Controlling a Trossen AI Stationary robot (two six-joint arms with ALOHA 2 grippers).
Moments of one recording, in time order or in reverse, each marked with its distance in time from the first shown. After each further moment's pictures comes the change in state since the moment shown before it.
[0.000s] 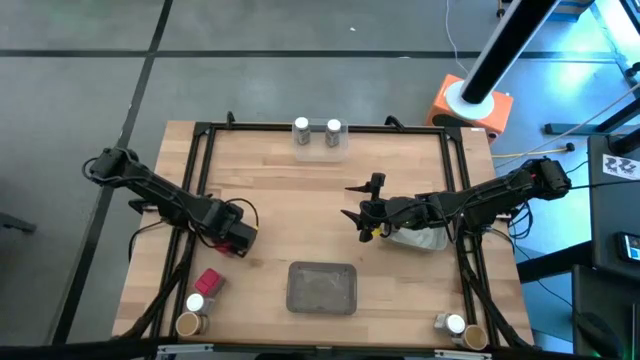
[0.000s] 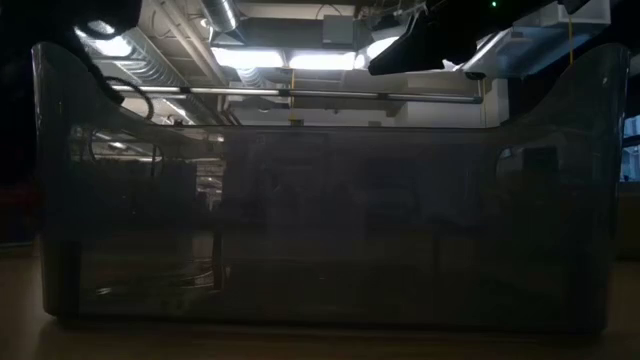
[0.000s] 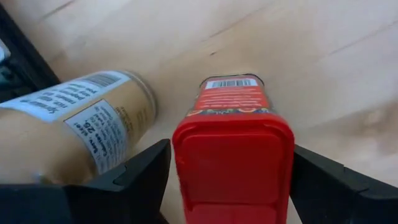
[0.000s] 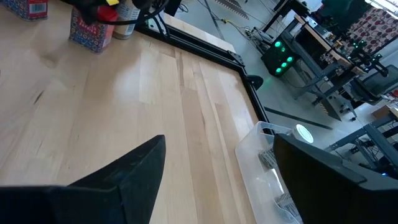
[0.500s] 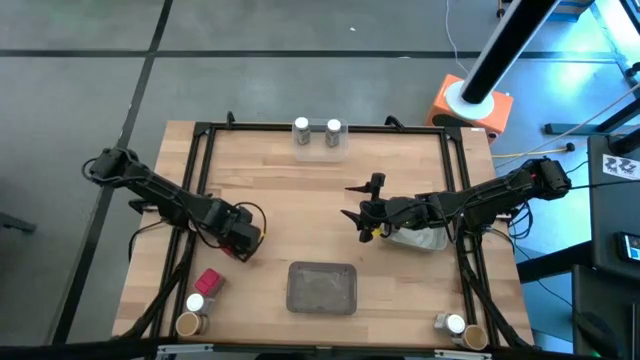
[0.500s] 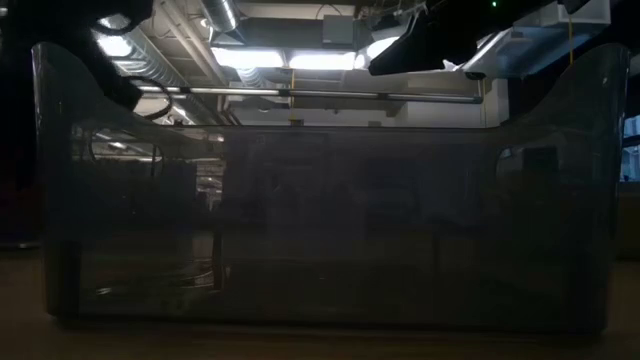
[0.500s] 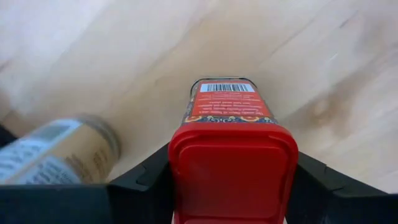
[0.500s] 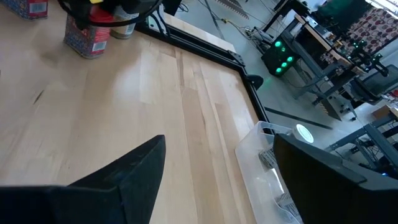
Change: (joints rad) left arm 0.024 0.000 0.003 0.119 -0.020 0.214; right arm 0.002 0.000 0.000 -0.002 -0.001 0.002
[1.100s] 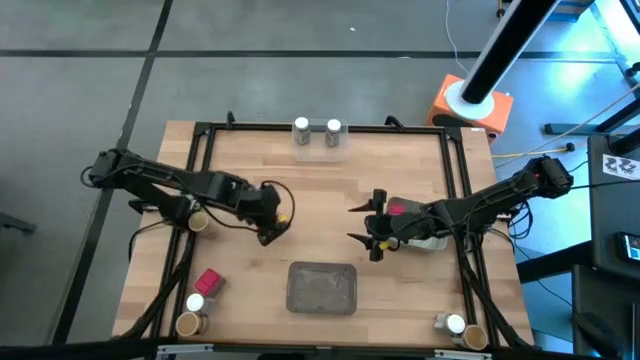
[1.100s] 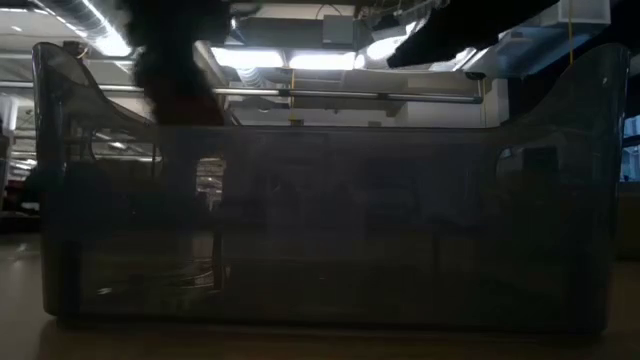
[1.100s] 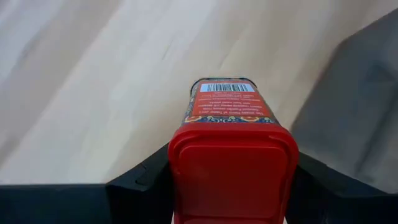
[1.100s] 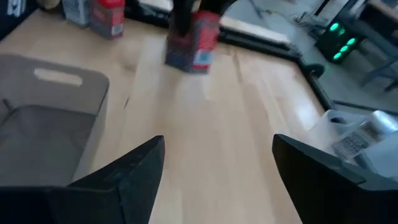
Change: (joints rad) left arm 0.205 0.004 0.271 0.146 -0.132 0.540; right arm 0.110 -0.032 0.000 -0.128 -0.101 0.254
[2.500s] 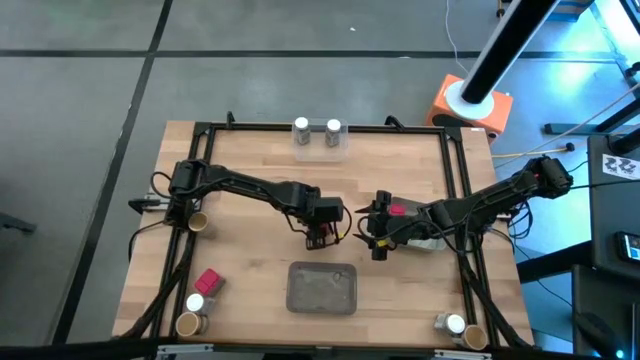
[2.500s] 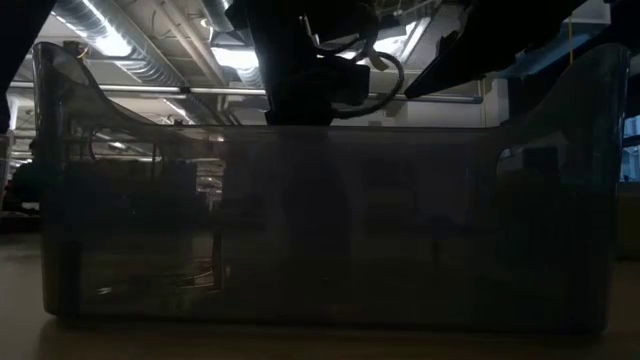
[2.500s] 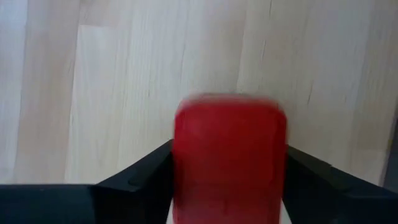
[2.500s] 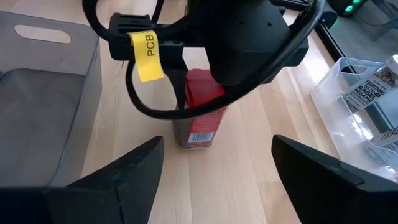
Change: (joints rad) left arm 0.091 0.658 0.446 0.085 0.000 0.542; right arm 0.000 0.006 0.000 -0.160 0.001 0.135
